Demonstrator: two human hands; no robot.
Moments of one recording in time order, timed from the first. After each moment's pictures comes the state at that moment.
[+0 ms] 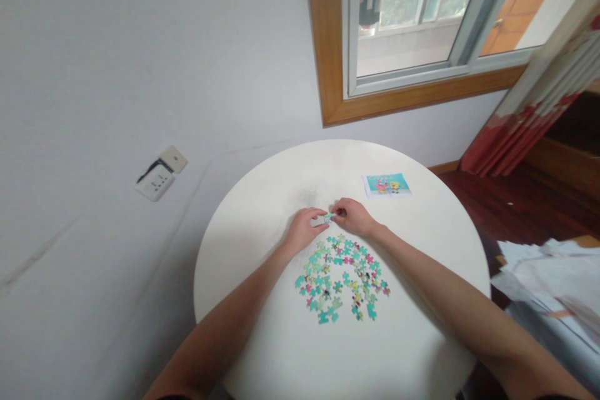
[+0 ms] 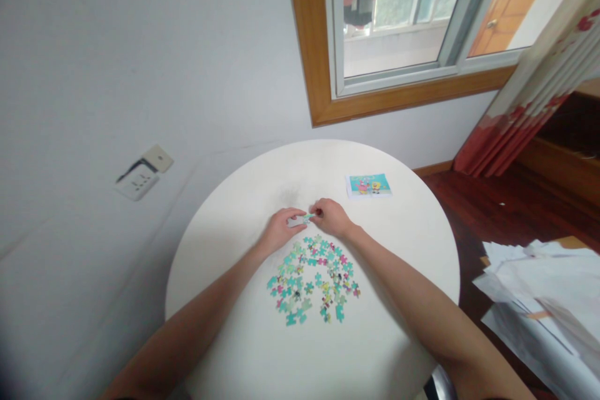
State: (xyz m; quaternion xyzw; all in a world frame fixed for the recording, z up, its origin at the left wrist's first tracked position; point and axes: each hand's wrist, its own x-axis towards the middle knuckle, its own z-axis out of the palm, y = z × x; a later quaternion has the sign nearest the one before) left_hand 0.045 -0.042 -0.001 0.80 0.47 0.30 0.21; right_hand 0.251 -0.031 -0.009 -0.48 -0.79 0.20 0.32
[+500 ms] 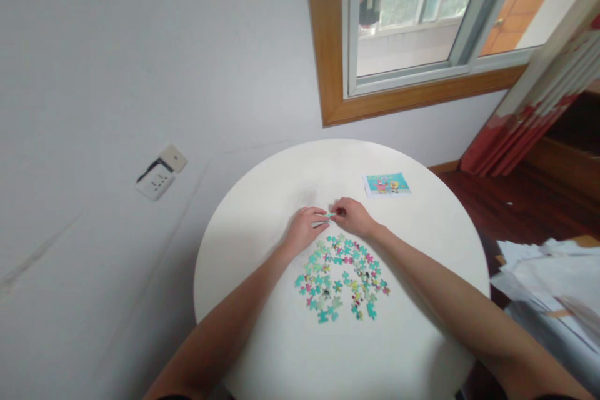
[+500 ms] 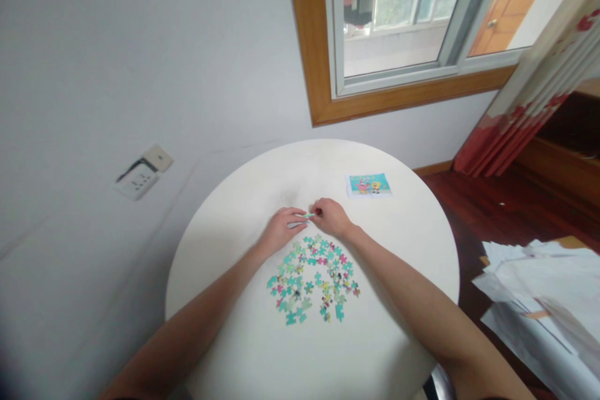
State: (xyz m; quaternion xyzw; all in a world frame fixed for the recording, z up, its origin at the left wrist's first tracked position) left_hand 0.042 -0.041 -0.001 0.85 0.42 0.28 0.17; right_hand 0.249 -0.032 -0.009 -0.48 -0.80 0.19 0.31
